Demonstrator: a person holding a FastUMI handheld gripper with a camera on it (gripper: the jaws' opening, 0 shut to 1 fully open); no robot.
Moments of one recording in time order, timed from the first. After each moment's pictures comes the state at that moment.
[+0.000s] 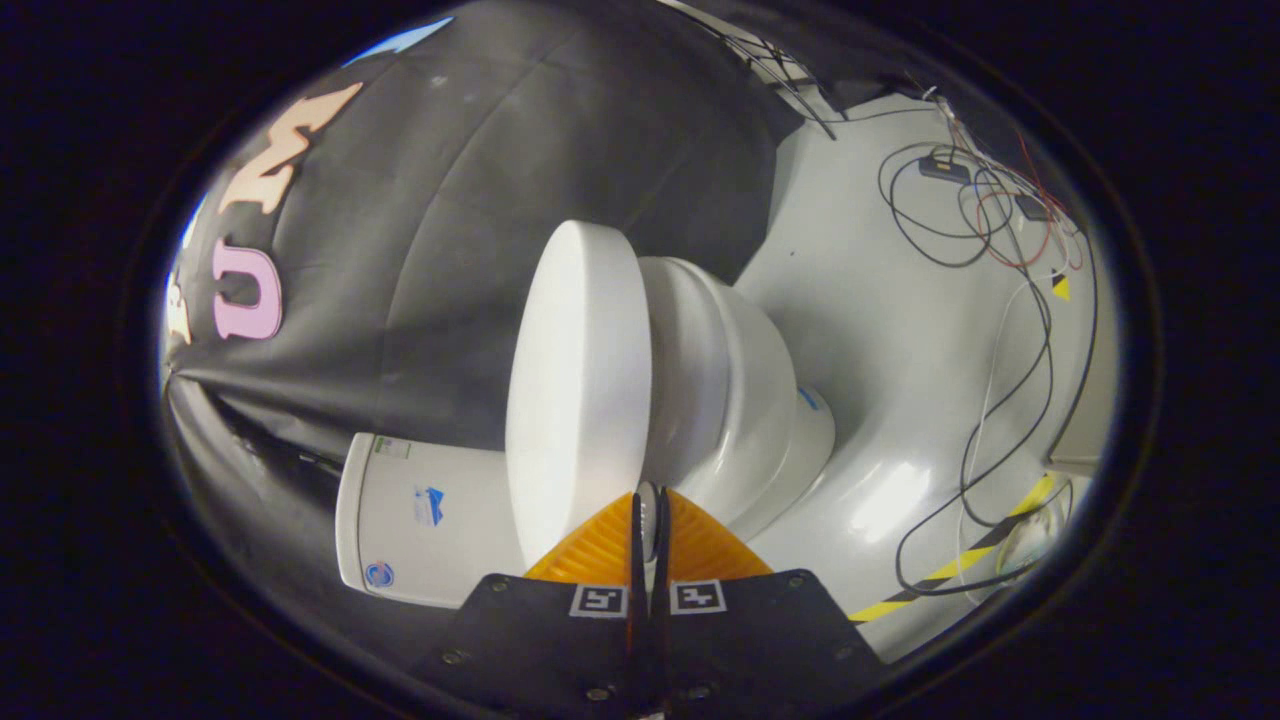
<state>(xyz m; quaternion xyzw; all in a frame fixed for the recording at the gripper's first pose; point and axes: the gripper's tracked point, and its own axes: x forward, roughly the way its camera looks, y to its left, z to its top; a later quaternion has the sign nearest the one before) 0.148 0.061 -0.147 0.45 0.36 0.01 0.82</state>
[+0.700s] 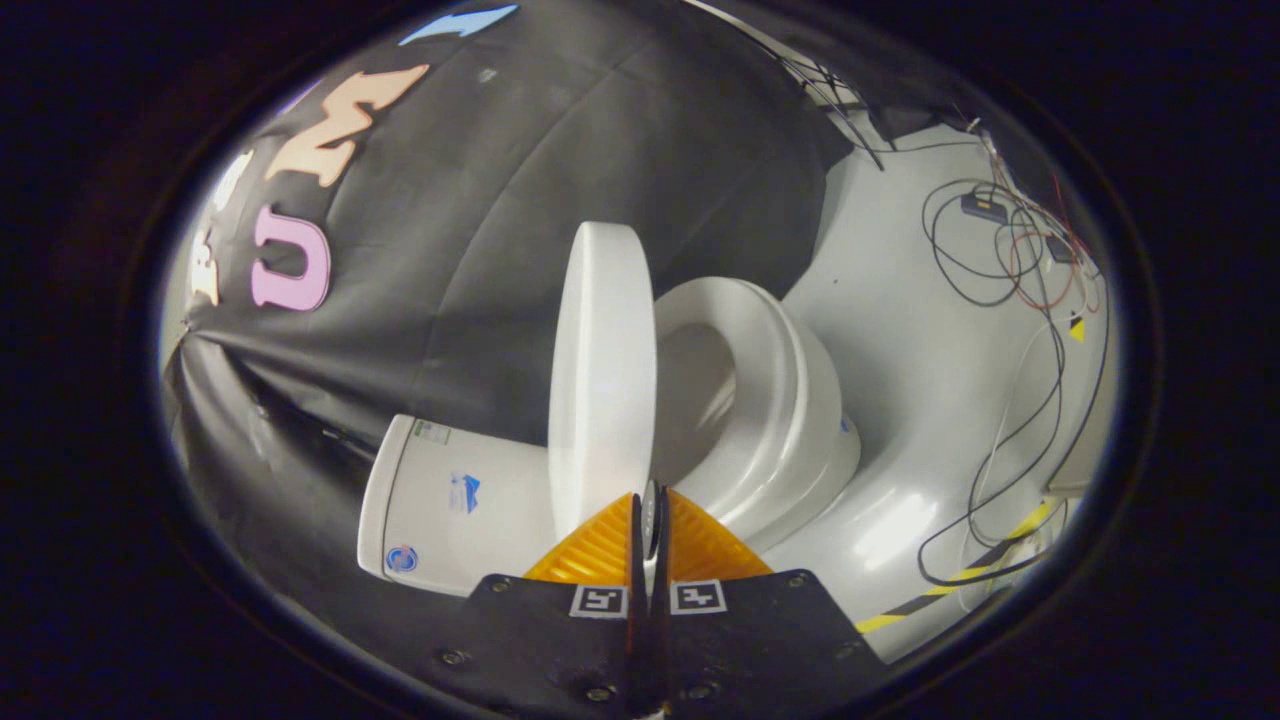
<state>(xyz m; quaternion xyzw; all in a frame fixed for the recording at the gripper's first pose) 0.143 0.086 -0.093 0.42 0.33 0.05 0.85</state>
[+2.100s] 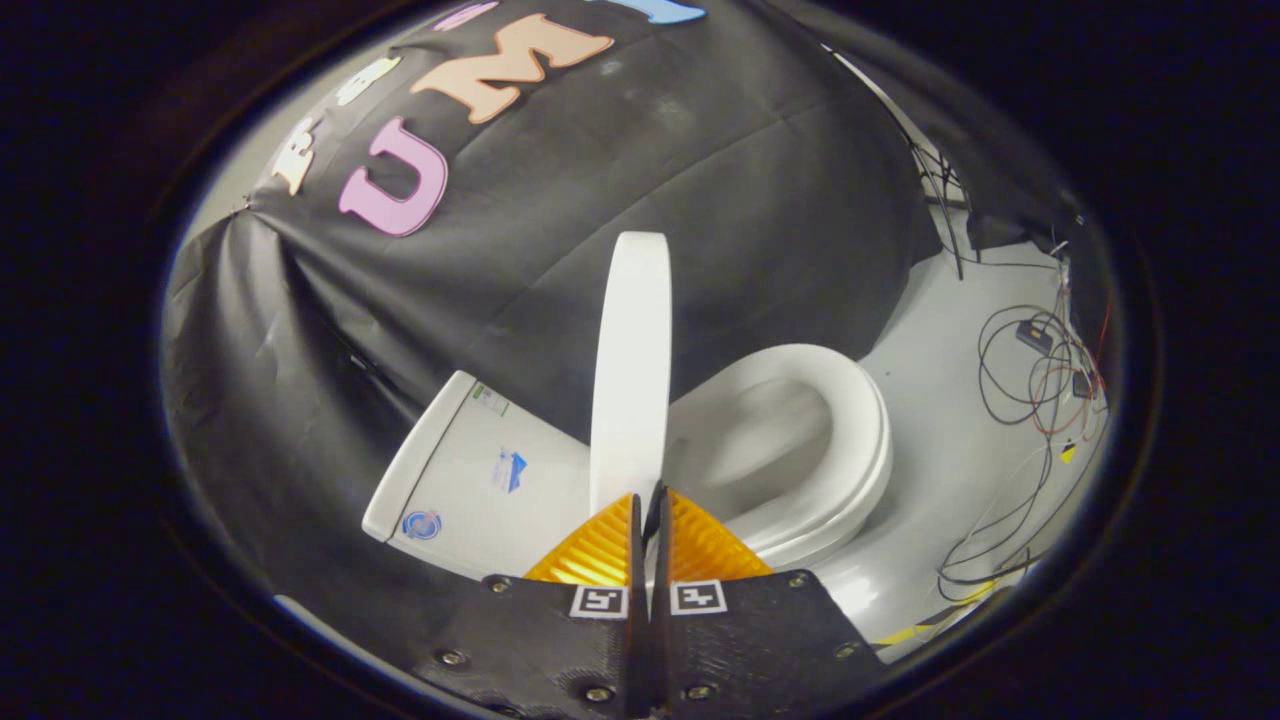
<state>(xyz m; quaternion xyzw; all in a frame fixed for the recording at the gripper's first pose) 0.132 0.148 0.002 0.28 0.27 0.10 0.92</state>
